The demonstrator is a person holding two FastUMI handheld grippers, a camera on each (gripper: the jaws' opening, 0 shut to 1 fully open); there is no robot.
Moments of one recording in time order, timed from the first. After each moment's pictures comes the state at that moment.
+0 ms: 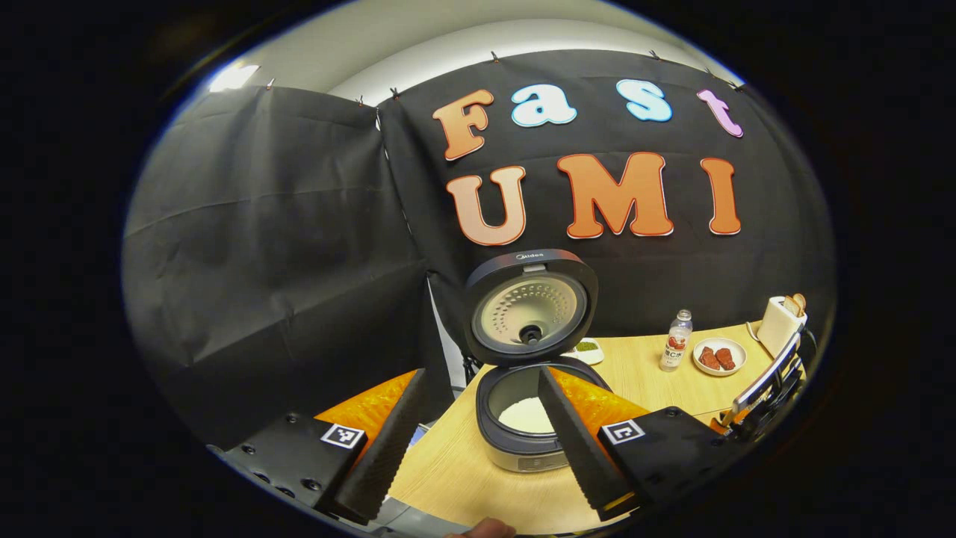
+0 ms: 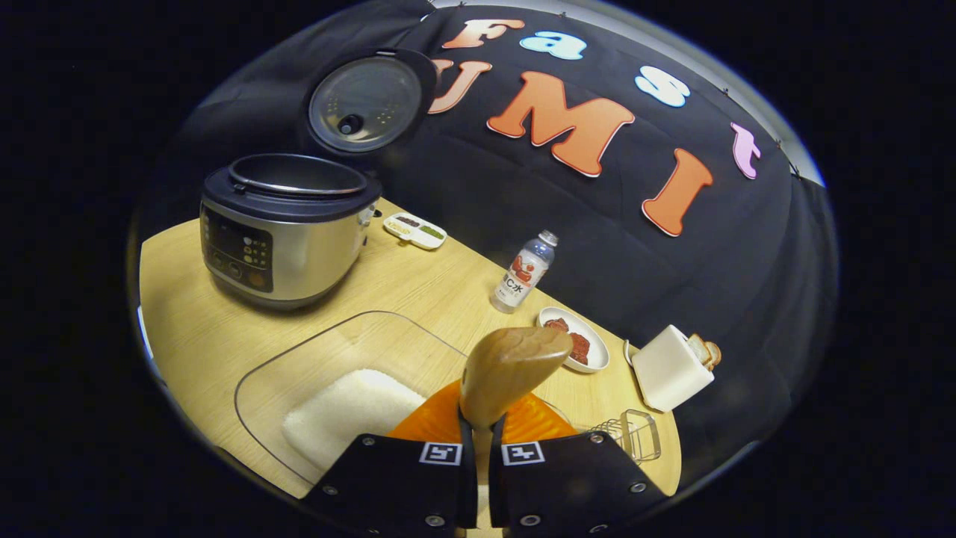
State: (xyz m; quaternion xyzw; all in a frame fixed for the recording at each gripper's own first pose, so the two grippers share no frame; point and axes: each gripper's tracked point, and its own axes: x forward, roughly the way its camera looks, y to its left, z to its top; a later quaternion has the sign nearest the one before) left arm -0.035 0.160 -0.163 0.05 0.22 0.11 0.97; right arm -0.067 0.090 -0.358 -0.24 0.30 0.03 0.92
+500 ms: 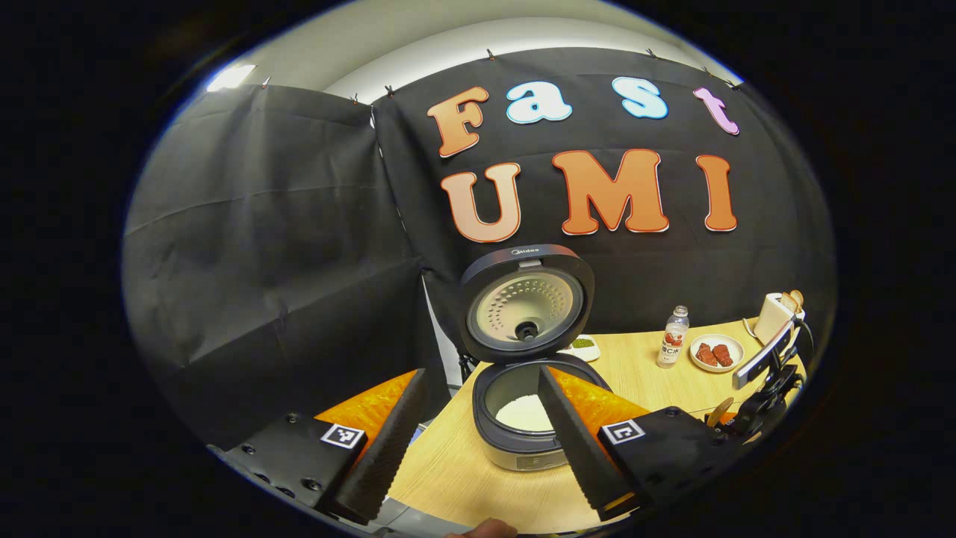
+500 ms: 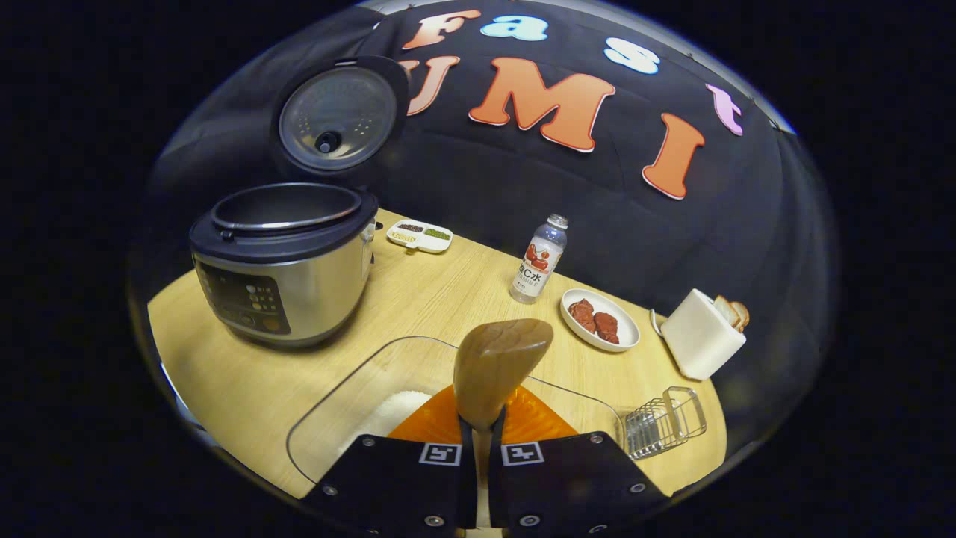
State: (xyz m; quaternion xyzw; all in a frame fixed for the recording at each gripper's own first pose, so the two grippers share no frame) left arm -0.036 0.160 -0.169 0.05 0.23 0.10 0.97; right arm -0.052 0.112 -0.359 -0.13 0.34 0.01 0.93
